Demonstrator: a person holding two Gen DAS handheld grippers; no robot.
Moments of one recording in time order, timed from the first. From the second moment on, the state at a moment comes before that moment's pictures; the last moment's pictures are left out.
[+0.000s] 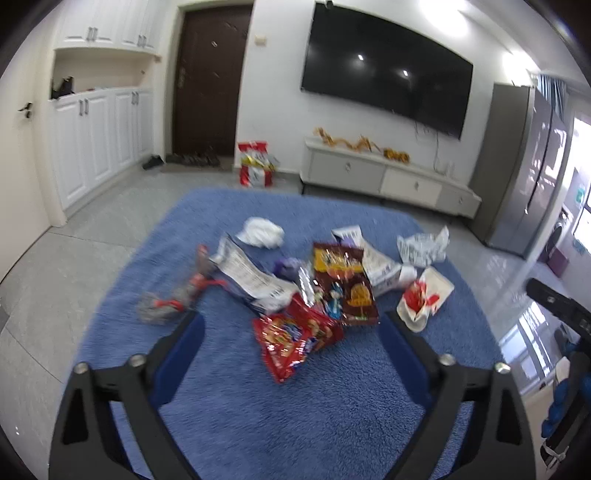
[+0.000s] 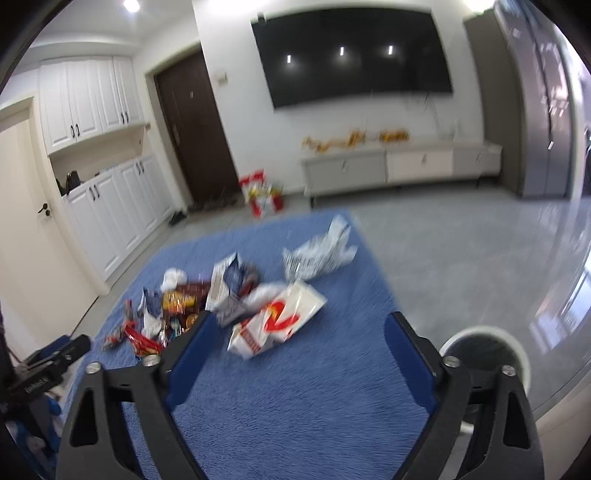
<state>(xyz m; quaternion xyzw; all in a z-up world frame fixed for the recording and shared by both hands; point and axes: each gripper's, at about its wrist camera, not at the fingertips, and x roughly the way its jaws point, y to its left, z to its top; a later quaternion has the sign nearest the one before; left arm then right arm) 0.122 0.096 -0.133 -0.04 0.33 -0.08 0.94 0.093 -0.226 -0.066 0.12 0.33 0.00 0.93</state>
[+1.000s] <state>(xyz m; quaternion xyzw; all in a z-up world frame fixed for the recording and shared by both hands) 0.163 0.101 -0.189 -0.06 0.40 -0.09 0.91 0.195 -0.206 -0.167 0.18 0.45 0.06 0.87</state>
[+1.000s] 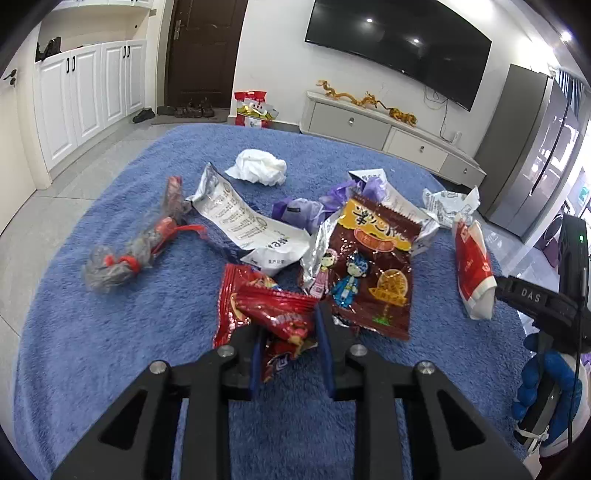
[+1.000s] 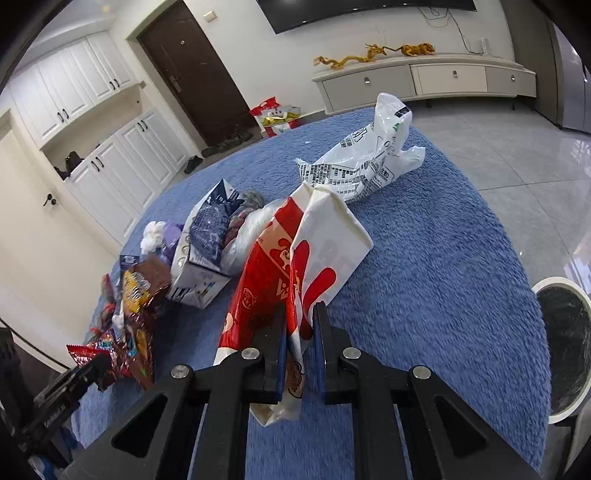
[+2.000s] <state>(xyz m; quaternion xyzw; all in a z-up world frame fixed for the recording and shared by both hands) 0.160 -0.193 -0.127 0.07 0.39 -0.35 0.85 0.057 -0.438 -0.160 0.21 0.38 -0.12 0.89</state>
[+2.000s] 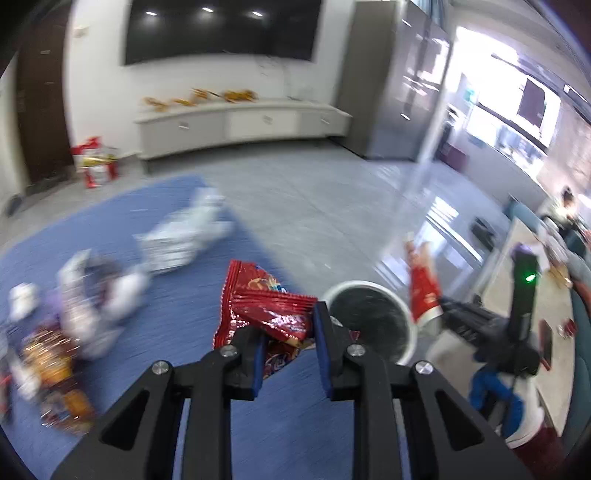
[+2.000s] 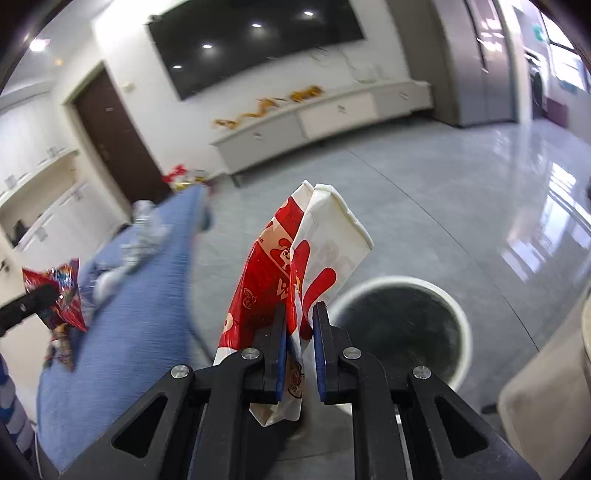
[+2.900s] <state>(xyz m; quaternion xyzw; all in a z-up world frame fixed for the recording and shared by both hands) 0.208 -0.379 -0.215 0.03 0.51 -0.43 0.74 0.015 -0.524 -0.219 0.26 0.41 -0.22 0.85</state>
